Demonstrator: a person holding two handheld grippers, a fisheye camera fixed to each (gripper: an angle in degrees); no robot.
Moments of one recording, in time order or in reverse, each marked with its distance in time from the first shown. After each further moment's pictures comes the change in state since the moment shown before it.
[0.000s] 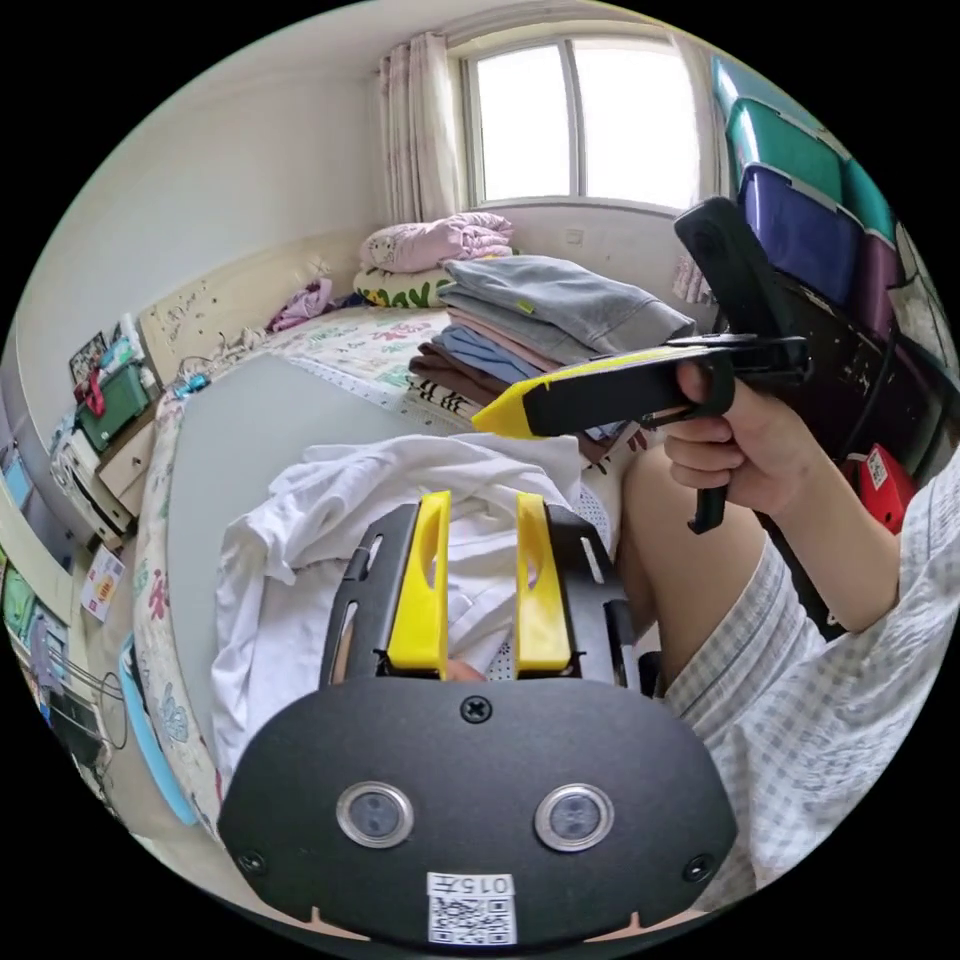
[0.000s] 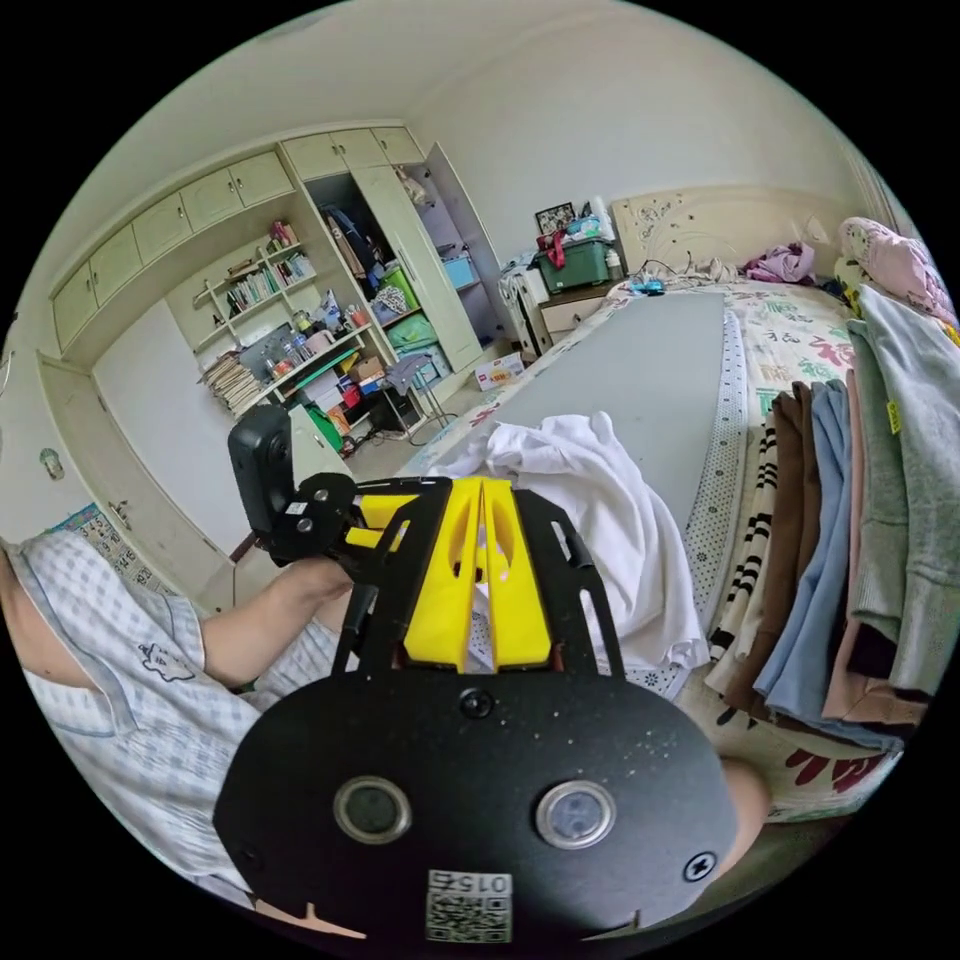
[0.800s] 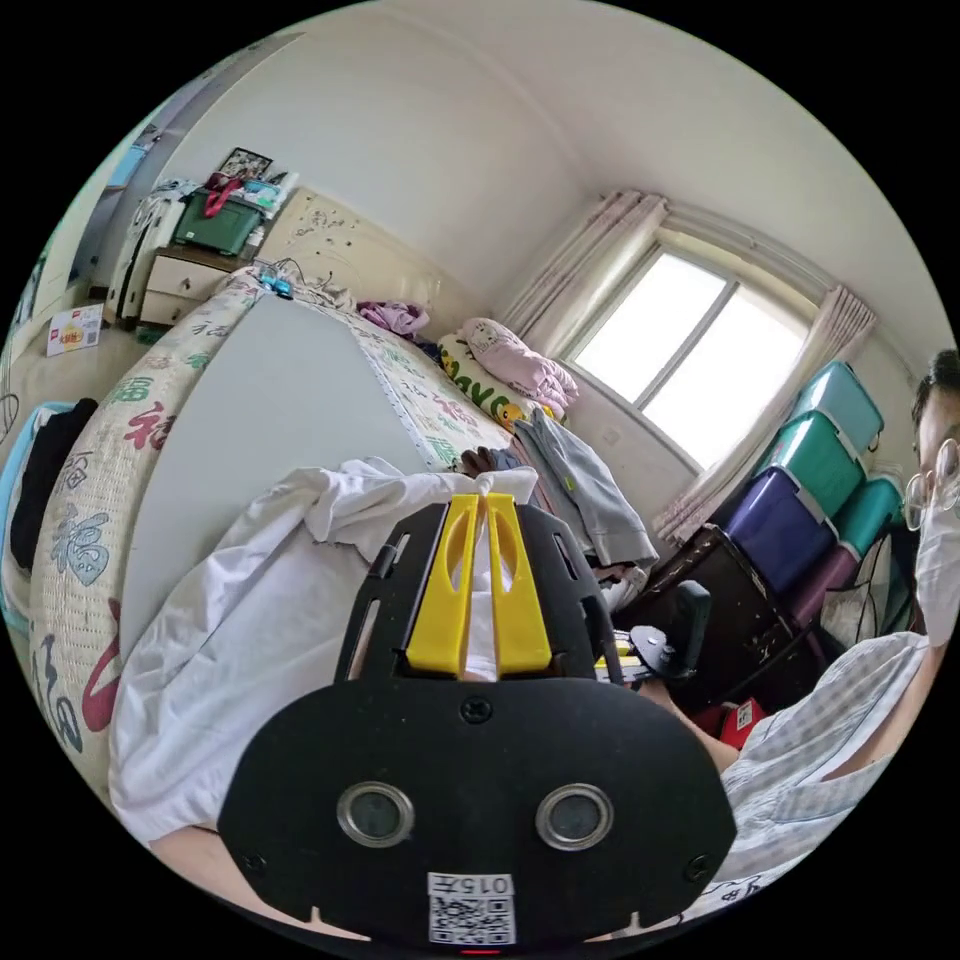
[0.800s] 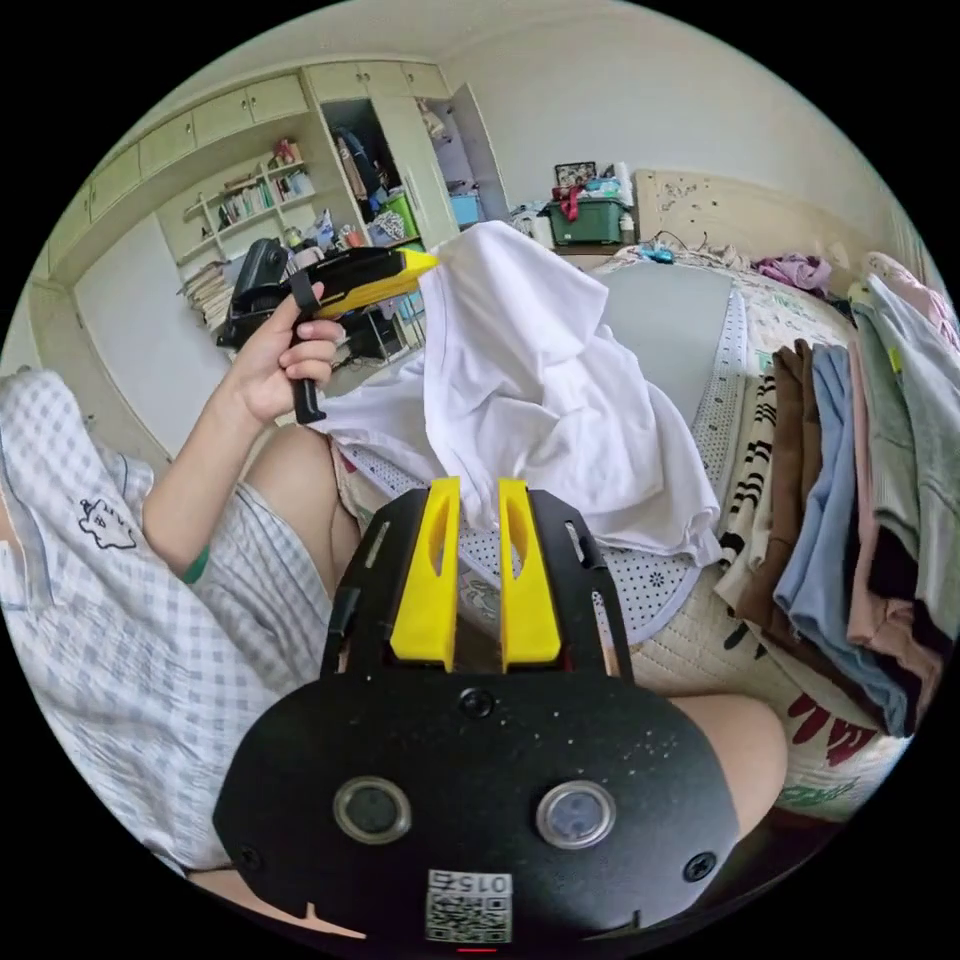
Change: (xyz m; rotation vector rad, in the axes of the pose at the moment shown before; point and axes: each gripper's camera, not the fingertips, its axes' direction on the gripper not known) left arm -0.168 0.062 -0.085 0.431 0.179 -0.625; right arm 0.119 0.140 0.076 -0.232 0.129 -0.253
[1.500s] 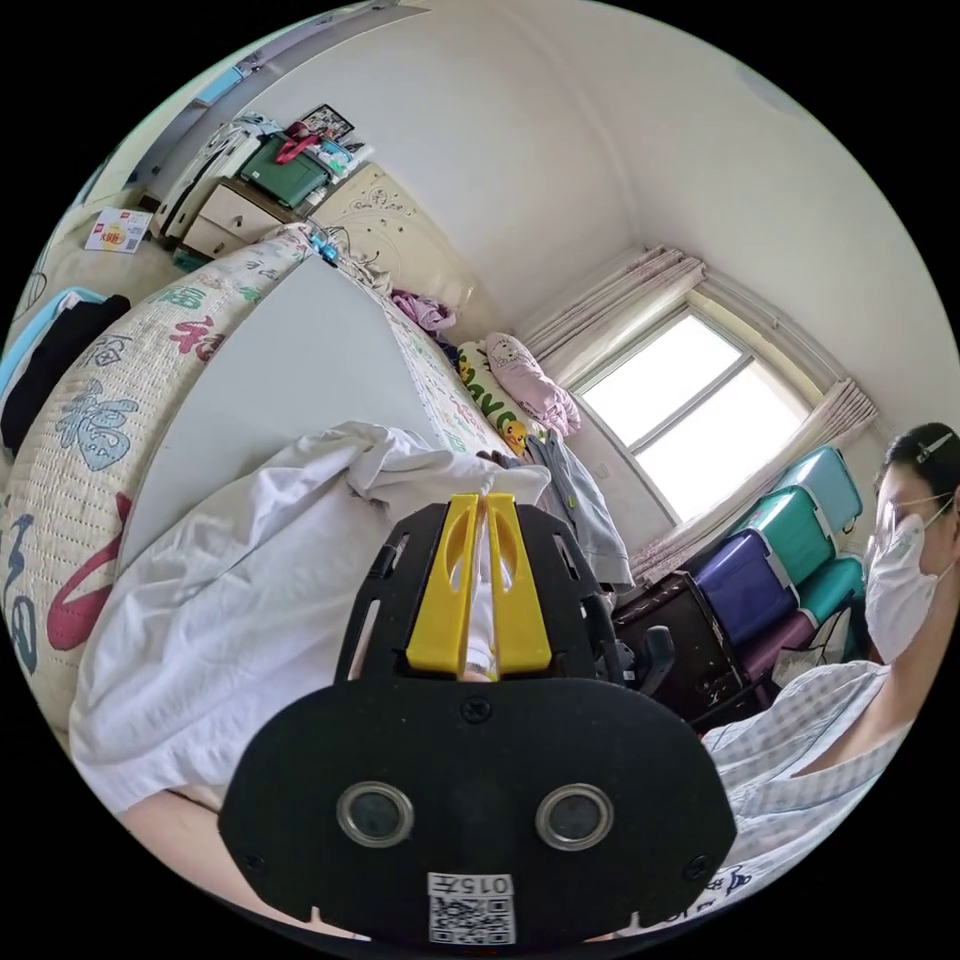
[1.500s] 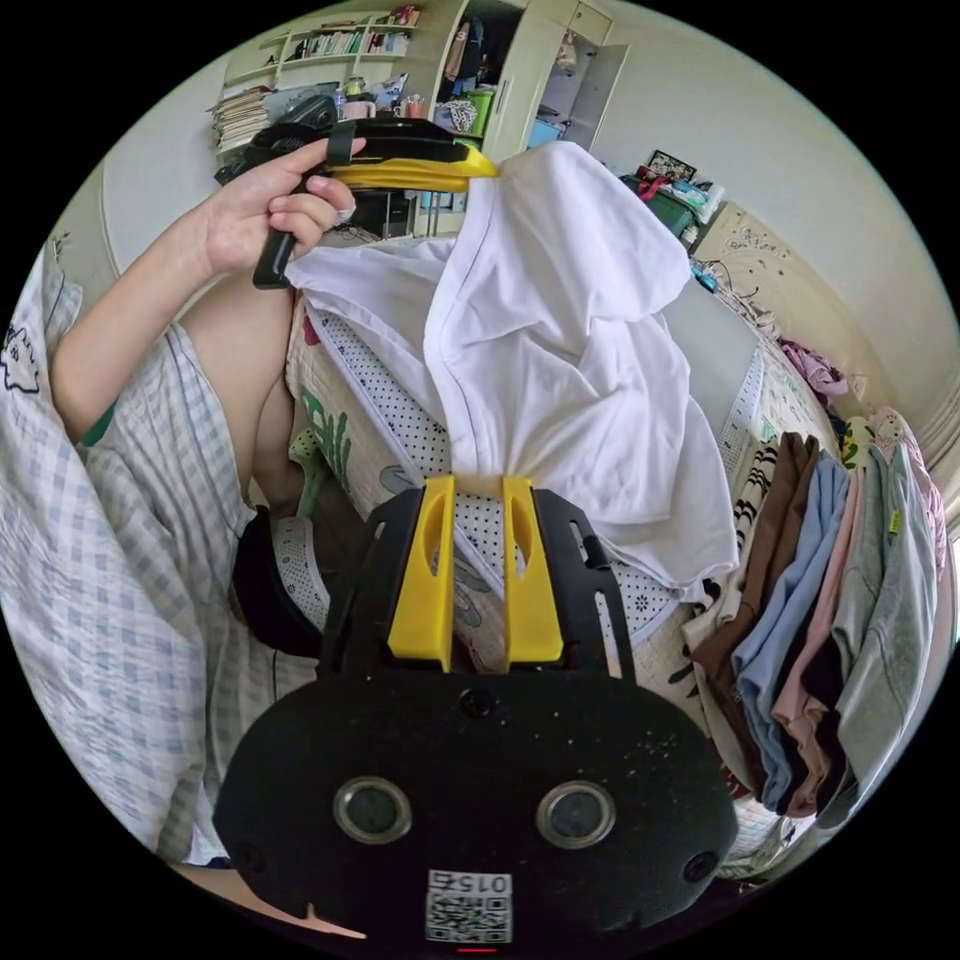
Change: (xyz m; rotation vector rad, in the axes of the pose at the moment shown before) left arm -0.100 0.004 -0.037 0.020 0.094 -0.199; right arm 0.003 0.078 0.117 -0.192 0.242 -0.233
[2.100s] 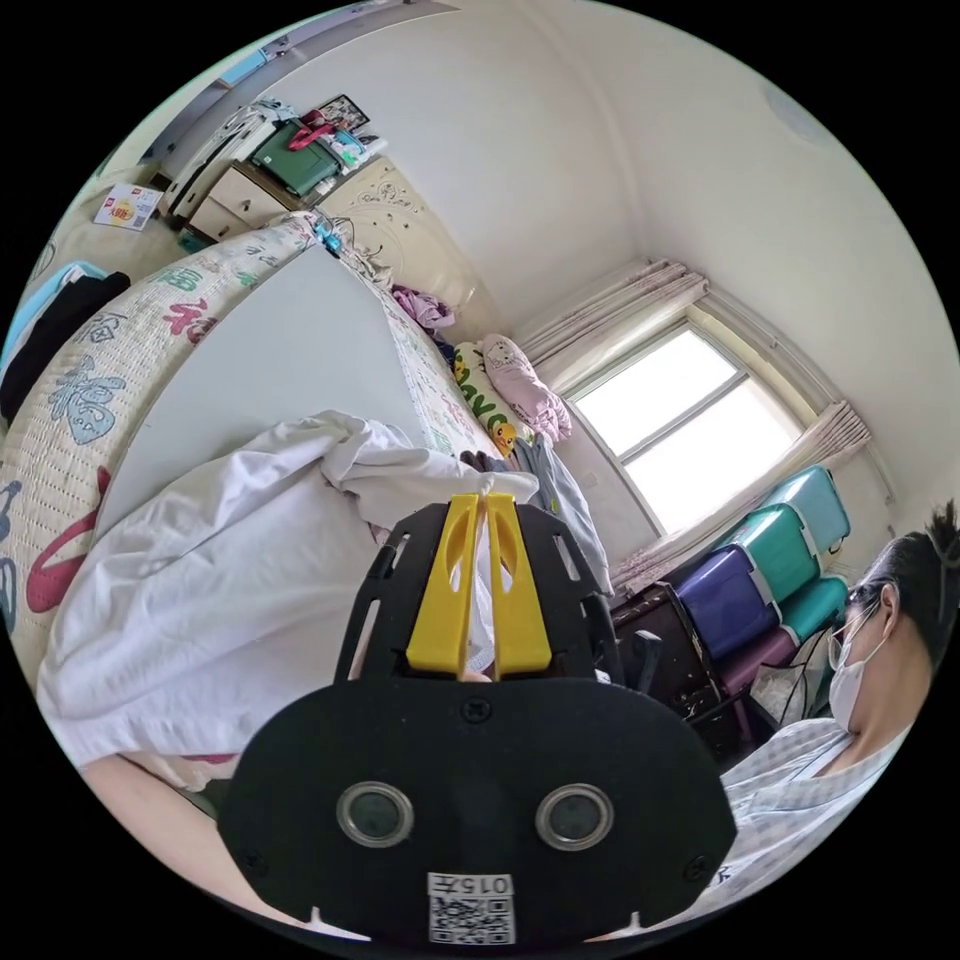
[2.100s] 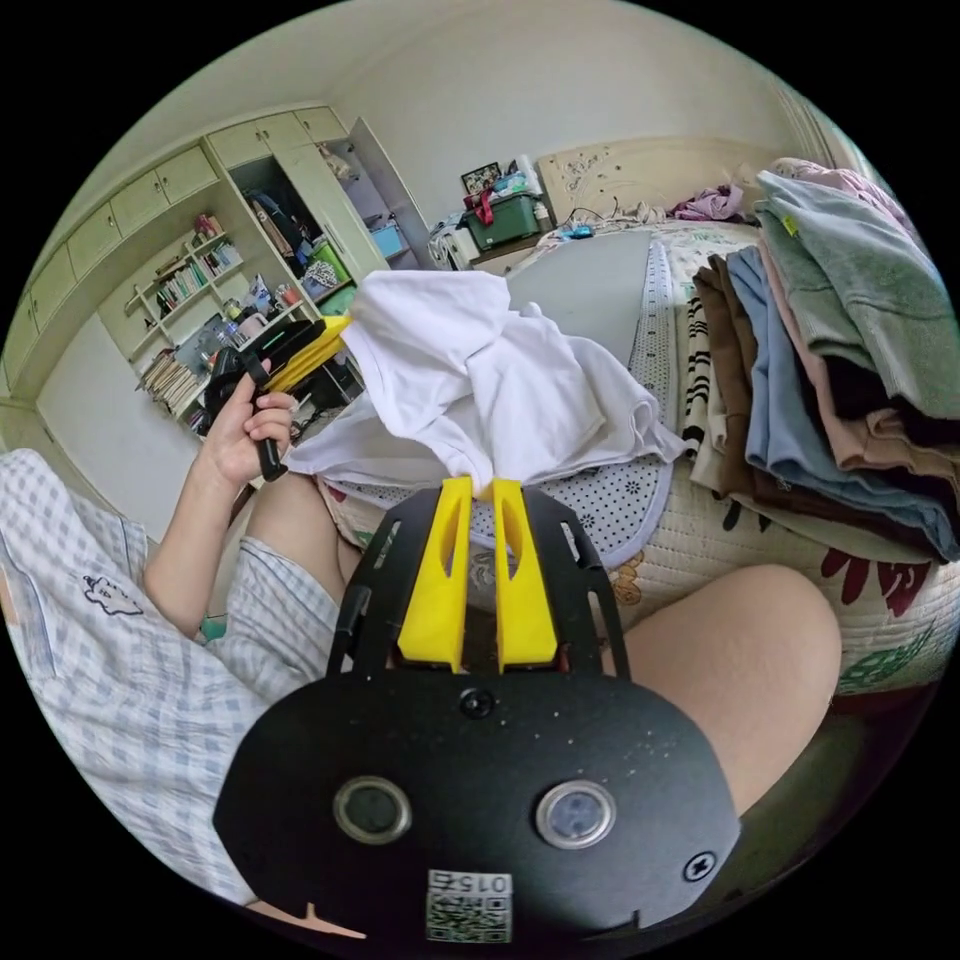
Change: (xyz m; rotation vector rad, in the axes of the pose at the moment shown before) left arm 0.006 0.012 -0.025 0.006 0.026 -0.038; right arm 0.022 0.103 -0.049 0.297 -0.278 0.625
